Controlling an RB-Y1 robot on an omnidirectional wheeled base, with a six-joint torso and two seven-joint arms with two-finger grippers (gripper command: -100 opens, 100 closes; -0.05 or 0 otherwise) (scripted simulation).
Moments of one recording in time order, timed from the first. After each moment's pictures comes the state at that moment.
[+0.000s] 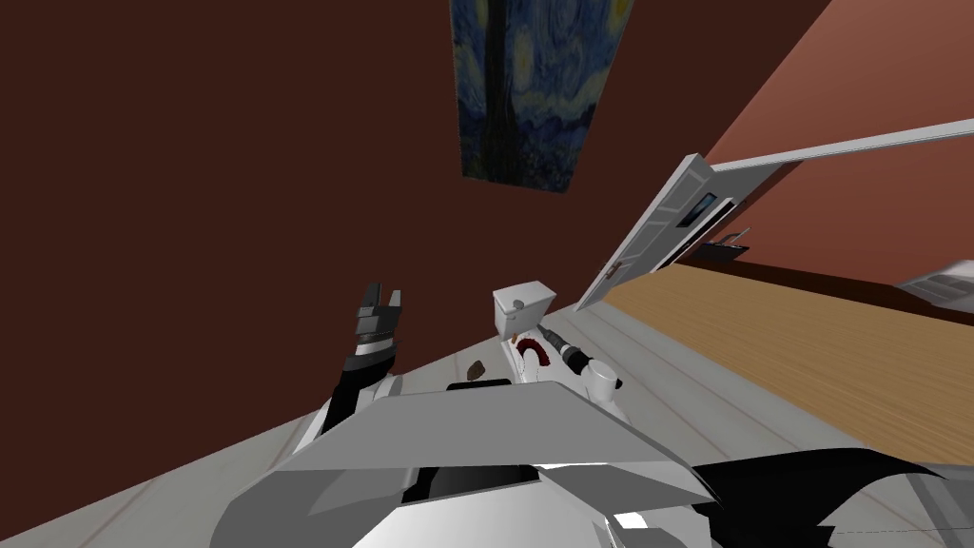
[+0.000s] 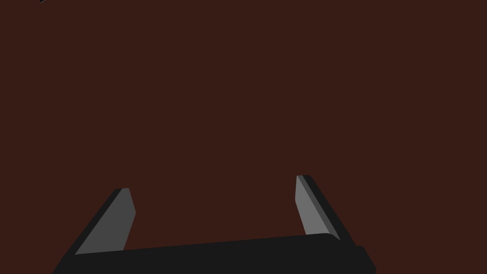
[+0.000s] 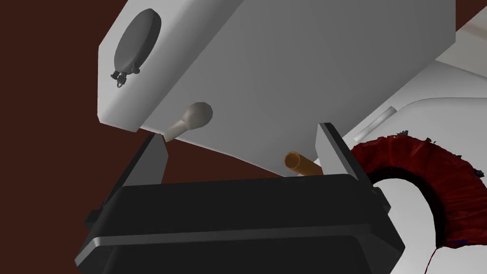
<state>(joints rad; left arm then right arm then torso) 0.55 0.03 0.01 -2.25 -0.01 -0.53 -0.03 0.22 -0.18 -0.53 -1.40 -1.56 0.73 -0.70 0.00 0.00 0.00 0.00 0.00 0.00</state>
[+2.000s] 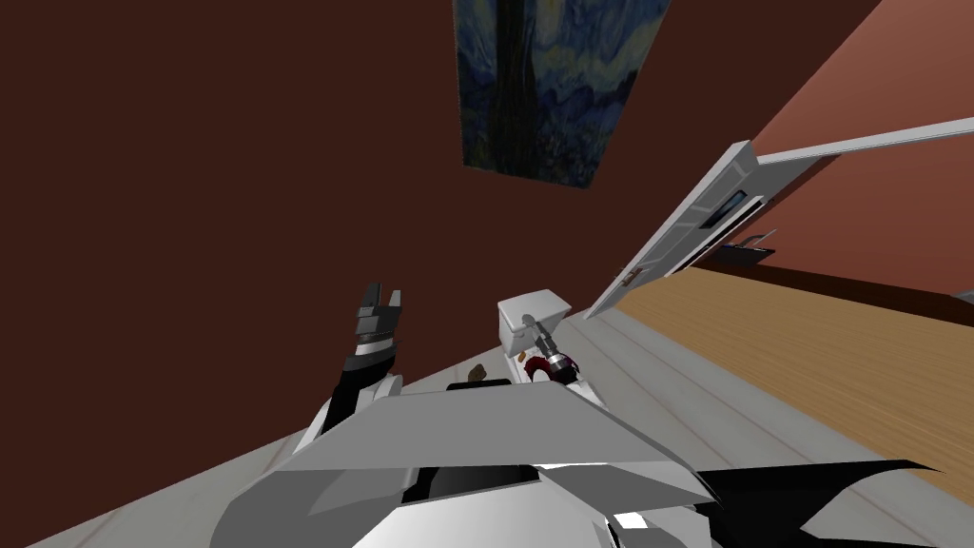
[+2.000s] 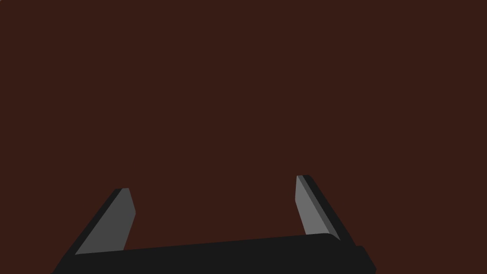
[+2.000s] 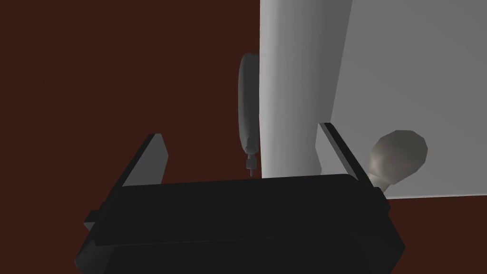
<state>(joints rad) 0.55 0.04 0.01 -2.25 -0.01 -0.53 -0.03 0.12 0.01 -0.71 -1.11 -2.03 1.09 -0.87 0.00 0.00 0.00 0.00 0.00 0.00</state>
